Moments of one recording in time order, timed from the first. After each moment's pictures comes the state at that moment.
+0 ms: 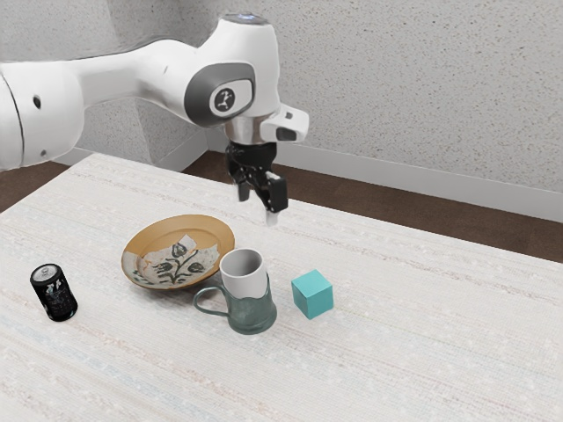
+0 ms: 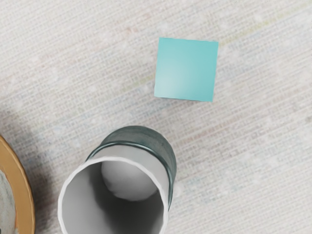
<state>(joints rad) -0.19 0.23 -0.09 -1.59 0.08 1.76 0.15</state>
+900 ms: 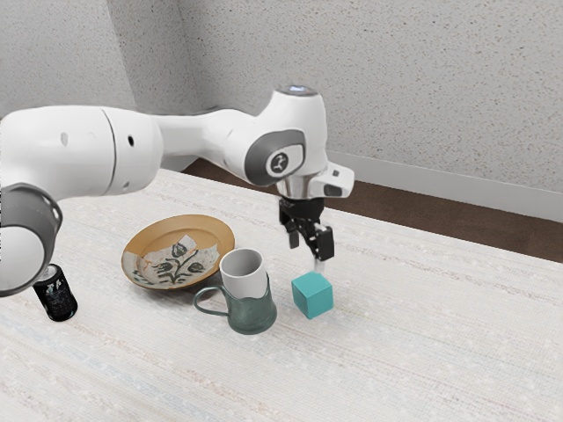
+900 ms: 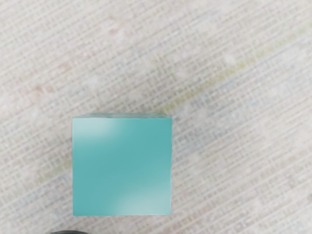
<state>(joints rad) -0.19 0.50 -0.15 -1.50 0.05 1.93 0.18</state>
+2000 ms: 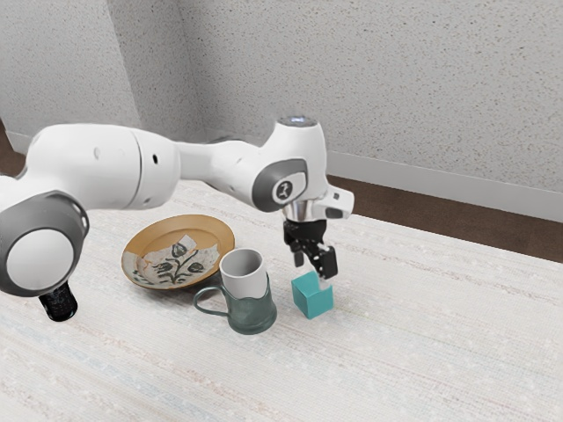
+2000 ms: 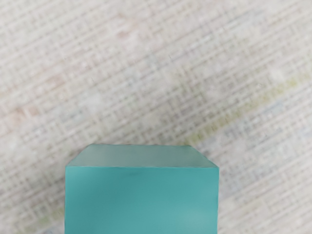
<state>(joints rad) -0.17 0.61 -0.15 -1.50 0.03 2.05 0.20</state>
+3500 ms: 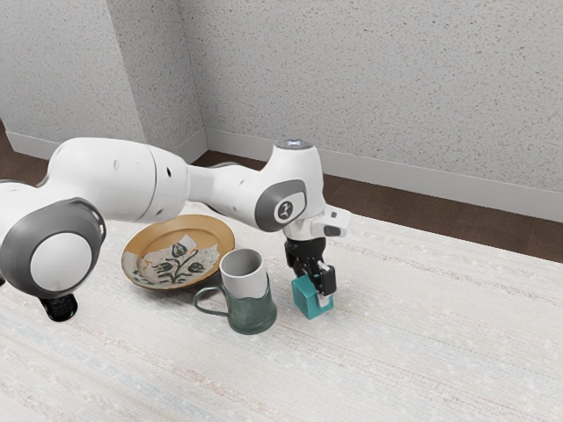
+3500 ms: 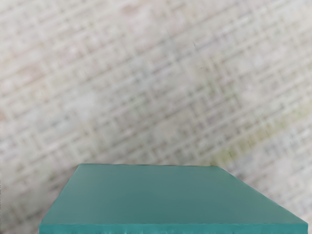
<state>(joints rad) -0.15 0.69 -0.15 -1.50 -0.01 2.12 0.23</state>
